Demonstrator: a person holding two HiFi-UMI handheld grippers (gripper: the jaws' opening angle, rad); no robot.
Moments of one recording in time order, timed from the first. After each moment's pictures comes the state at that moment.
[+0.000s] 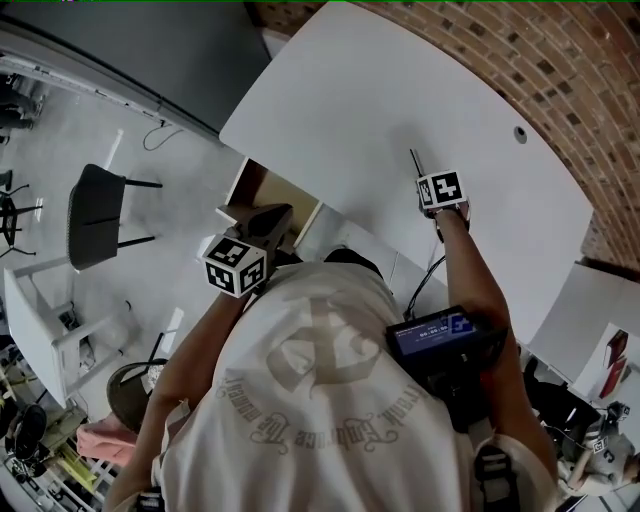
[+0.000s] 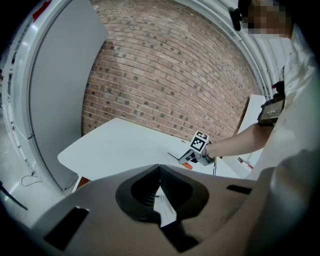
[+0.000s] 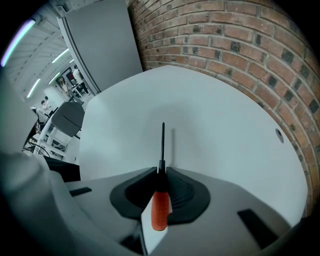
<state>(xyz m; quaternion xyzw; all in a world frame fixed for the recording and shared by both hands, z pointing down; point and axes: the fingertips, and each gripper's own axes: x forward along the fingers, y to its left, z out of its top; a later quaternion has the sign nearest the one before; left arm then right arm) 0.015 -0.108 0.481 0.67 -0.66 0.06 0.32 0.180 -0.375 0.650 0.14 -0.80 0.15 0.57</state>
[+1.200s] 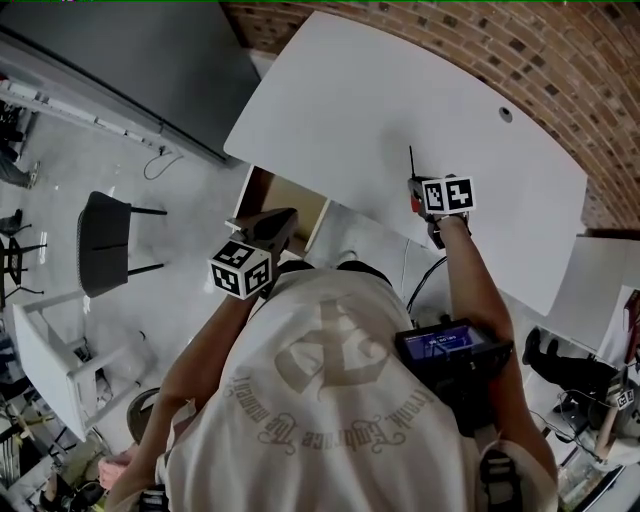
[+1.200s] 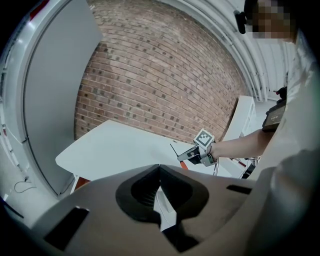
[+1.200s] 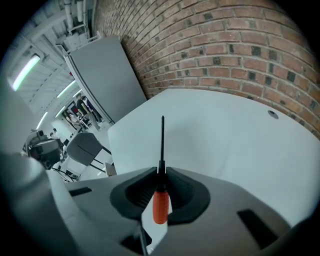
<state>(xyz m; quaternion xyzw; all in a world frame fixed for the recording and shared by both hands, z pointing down) 0.022 -0.079 0.462 0.71 -0.63 0.06 0.30 0.178 -0.307 0.584 0.16 -0.84 0.26 0.44</state>
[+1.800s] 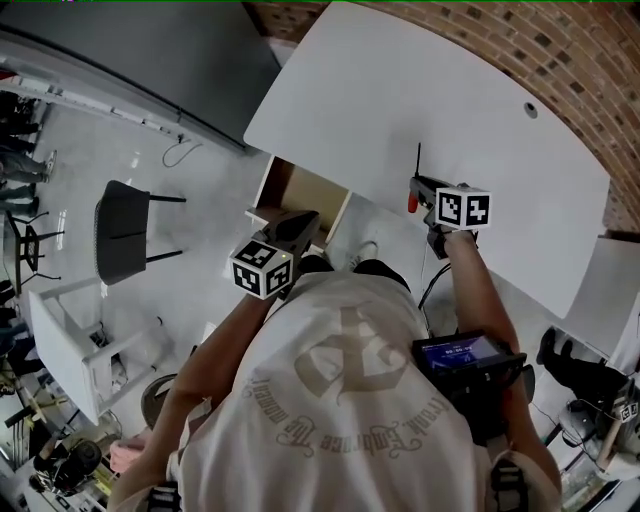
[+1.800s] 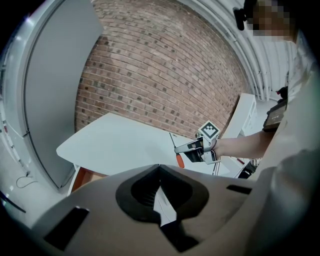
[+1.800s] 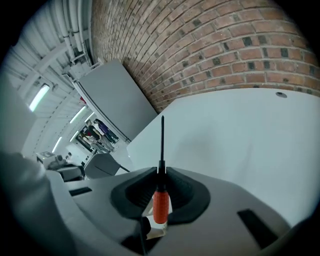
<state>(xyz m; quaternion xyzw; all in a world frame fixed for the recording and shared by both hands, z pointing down) 0.031 -0.069 0.477 0.71 -0.62 0.07 0.33 0.141 -0.259 0.557 0.13 -0.87 0.35 0.33</state>
